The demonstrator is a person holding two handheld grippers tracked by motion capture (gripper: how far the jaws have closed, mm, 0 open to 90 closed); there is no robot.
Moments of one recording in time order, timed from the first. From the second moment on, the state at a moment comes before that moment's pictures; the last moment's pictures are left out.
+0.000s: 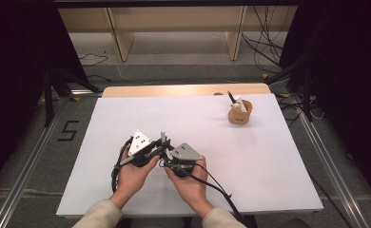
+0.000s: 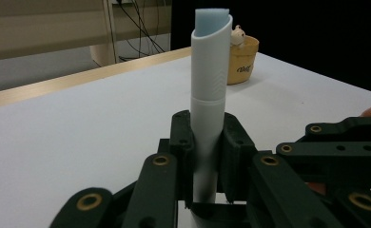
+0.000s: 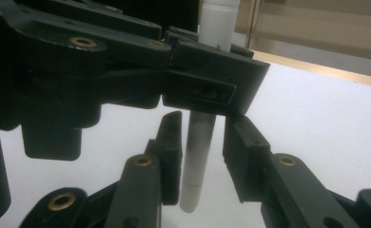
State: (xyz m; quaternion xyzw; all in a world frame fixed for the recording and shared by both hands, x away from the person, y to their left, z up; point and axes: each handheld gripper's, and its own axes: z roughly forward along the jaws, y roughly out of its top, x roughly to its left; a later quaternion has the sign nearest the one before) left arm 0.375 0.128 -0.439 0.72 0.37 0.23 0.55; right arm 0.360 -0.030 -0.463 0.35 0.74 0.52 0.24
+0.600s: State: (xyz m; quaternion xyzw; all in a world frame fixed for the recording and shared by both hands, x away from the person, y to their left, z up) left arm 0.375 0.128 -0.439 0.71 0.38 0.22 0.56; right arm 0.363 -0.033 -0.460 0.36 0.74 0.52 0.22
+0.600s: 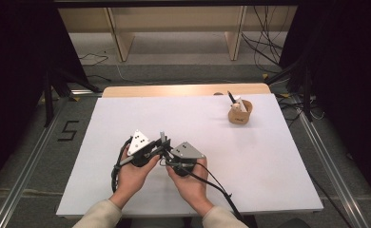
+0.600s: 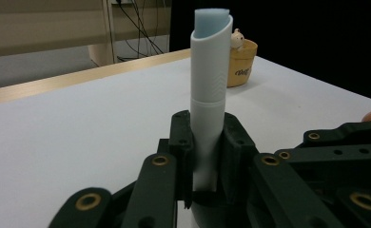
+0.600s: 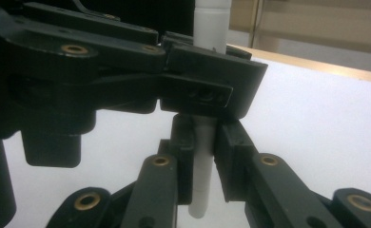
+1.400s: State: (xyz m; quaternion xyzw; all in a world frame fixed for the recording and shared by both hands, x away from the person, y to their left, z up) left arm 0.370 0.147 -0.433 0.67 0.42 0.28 0.55; right arm 0.382 -0.061 -0.452 0.38 0.73 0.51 0.24
